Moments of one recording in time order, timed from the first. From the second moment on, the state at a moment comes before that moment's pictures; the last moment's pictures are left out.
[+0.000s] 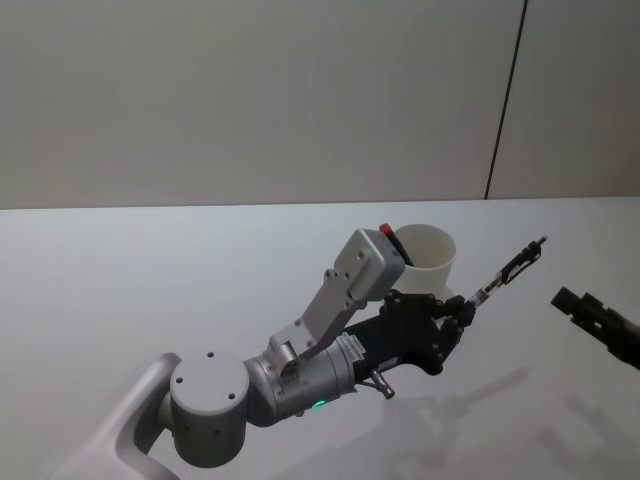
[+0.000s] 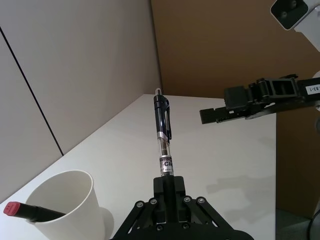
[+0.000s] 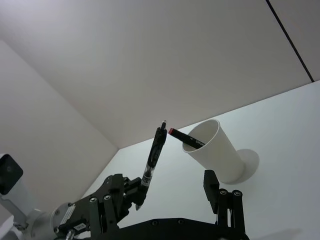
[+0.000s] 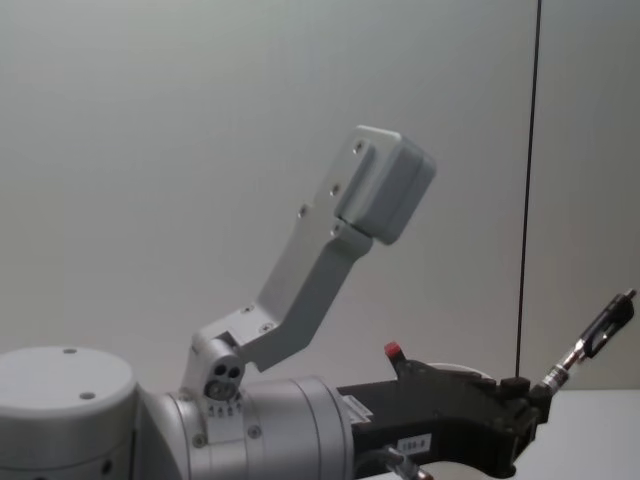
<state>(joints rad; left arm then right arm) -0.28 0.21 0.51 -1.43 -0.17 0.07 -0.58 -0.19 0.31 0.12 -1.70 0.89 0.38 0.64</state>
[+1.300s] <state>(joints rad) -0.28 0.21 0.51 -1.43 -0.17 0.07 -0.58 -0.10 0.24 0.01 -1.71 0.96 0.43 0.39</state>
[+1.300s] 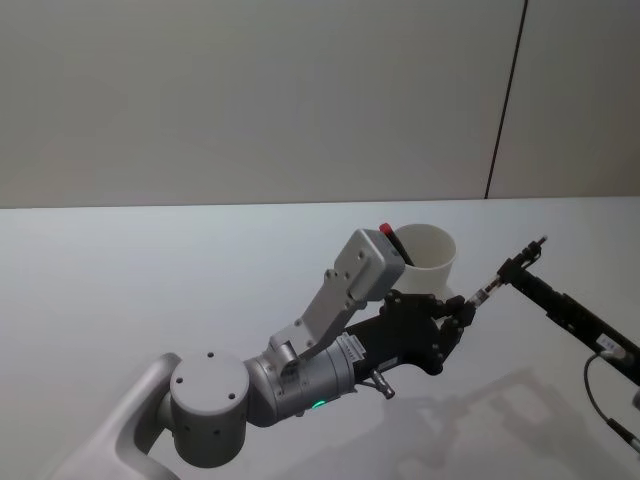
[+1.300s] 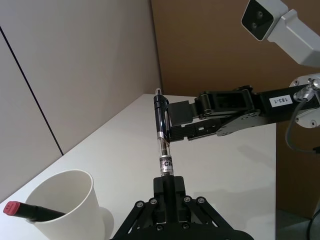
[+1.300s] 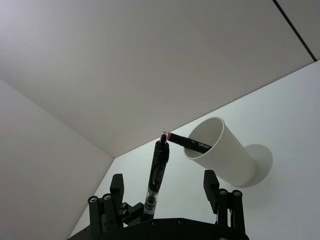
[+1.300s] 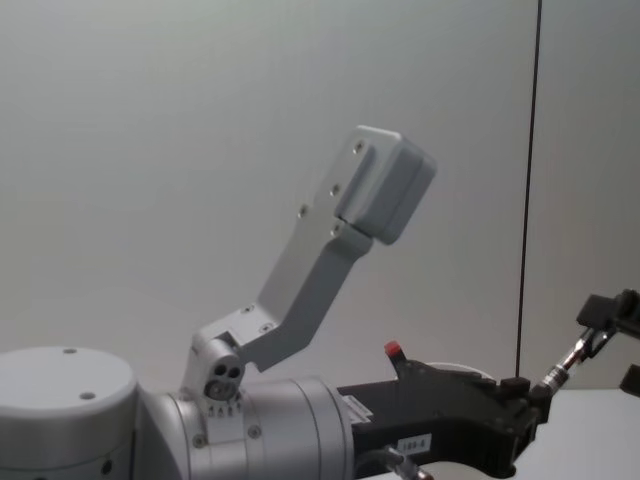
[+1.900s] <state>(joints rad) -0.28 0.21 0.51 -1.43 -0.17 0.07 -0.58 -0.07 0.24 -0.02 -1.69 0.97 0.40 0.38</state>
